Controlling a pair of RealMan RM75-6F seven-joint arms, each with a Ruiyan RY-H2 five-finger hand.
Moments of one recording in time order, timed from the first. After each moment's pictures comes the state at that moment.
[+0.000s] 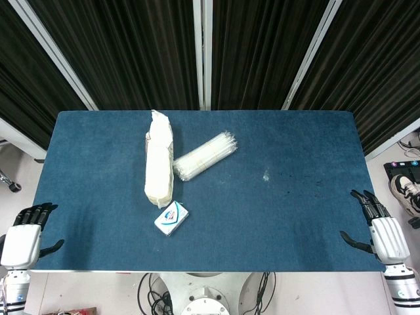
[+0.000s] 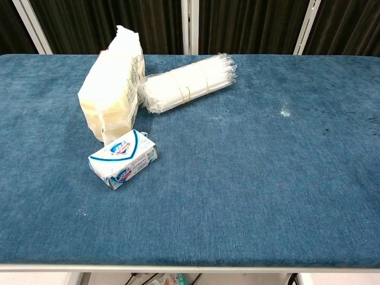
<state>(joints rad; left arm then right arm) -0.03 -1.29 -0.03 -1.46 1.51 1.54 0.09 0.09 -1.20 0.00 -1.45 -1.61 1.54 0.33</state>
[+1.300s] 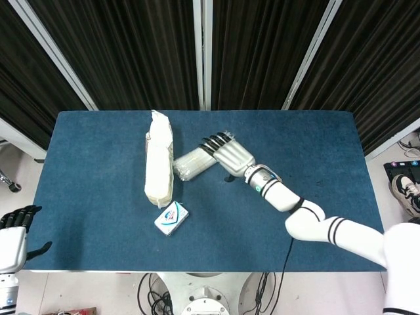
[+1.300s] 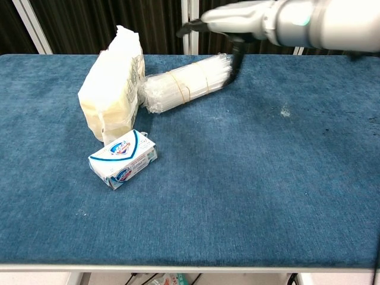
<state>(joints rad) 0.00 -1.24 -0.05 -1.52 1.44 1.55 0.11 1.10 -1.55 0.32 -1.18 -1.23 0.53 -0.21</state>
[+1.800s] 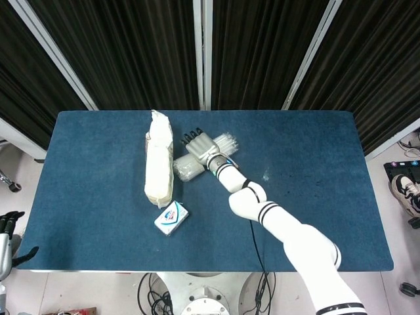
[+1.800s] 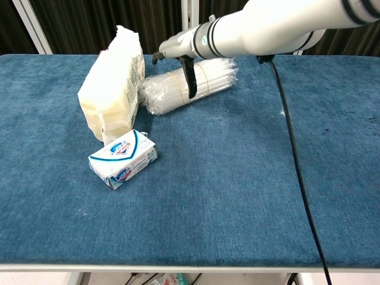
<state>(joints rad) 0.05 -1.23 -0.05 -1.51 1.40 1.58 0.09 1.45 -1.97 0.30 -0.47 -0.95 0.19 -0.34</state>
